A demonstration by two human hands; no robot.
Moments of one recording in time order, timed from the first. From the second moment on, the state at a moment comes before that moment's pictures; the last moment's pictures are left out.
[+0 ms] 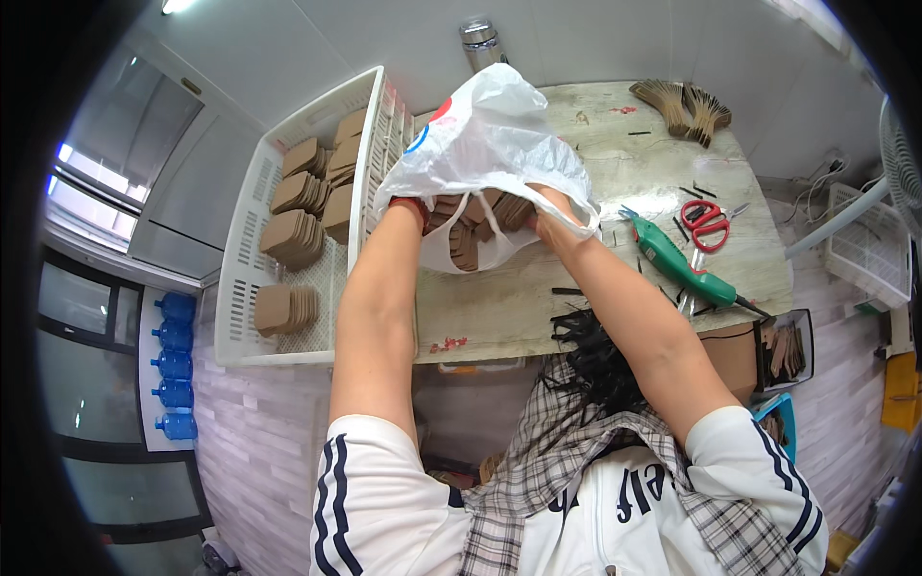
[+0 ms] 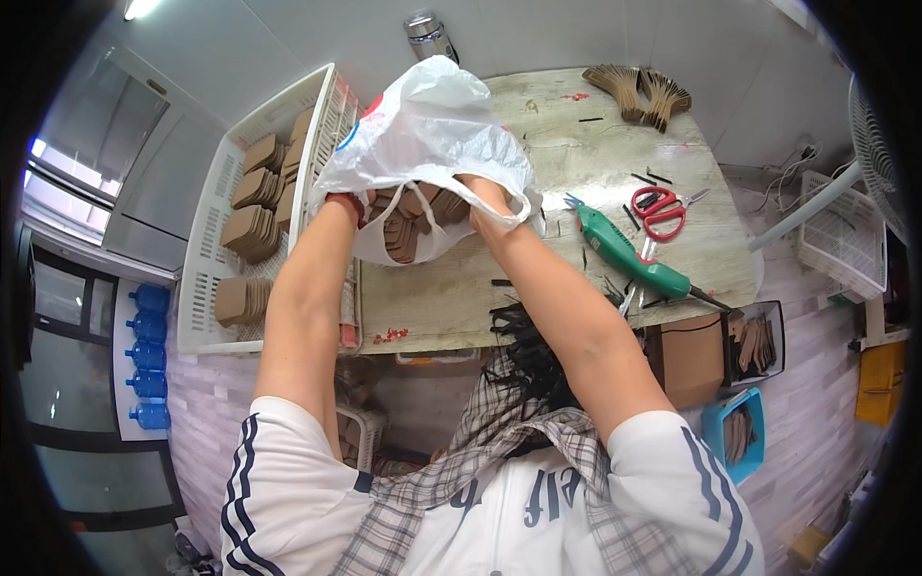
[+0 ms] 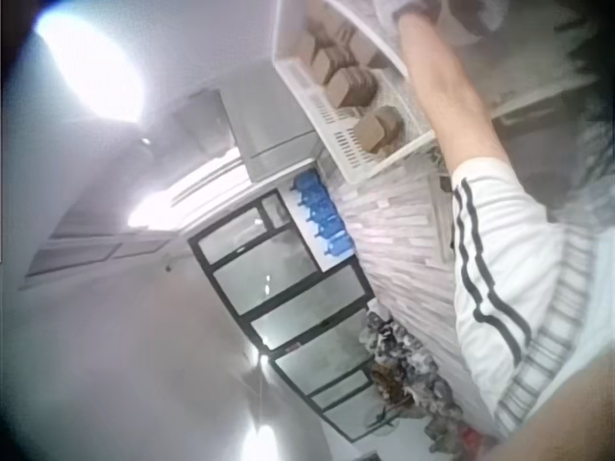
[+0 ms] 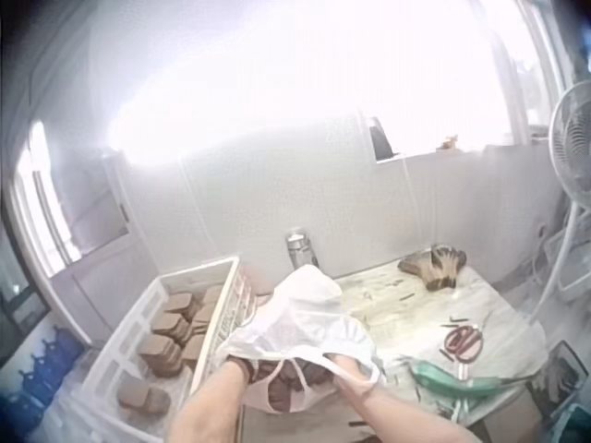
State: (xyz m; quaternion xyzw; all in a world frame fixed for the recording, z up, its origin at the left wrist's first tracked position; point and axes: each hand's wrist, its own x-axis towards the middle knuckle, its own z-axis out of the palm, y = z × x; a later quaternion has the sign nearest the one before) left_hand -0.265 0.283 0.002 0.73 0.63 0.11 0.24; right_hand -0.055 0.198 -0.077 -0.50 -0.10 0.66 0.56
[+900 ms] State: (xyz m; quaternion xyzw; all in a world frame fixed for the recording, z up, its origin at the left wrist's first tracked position) left_hand -0.253 0.320 -0.024 0.58 0.57 0.31 0.50; right_hand -0.028 0.250 -0.056 -0.45 -0.17 0.70 0.53
